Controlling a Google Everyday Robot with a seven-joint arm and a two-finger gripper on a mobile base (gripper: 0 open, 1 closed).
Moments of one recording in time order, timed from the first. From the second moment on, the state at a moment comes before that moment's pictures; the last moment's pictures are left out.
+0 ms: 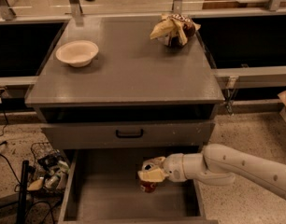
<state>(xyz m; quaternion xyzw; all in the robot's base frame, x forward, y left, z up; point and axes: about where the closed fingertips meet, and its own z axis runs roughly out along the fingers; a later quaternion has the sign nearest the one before) 0.484 -0.015 0.536 -0.36 0.75 0.45 0.32</state>
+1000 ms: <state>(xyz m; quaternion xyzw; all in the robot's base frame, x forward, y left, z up) 0.449 -0.080 0.610 -0.37 0.75 0.42 0.36</state>
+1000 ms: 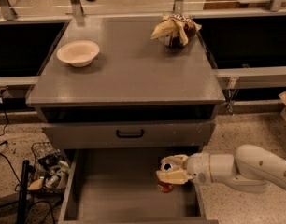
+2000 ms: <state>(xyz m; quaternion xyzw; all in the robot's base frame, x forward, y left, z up) 0.479 -0.084 0.674 -0.39 0.75 0.38 0.38</state>
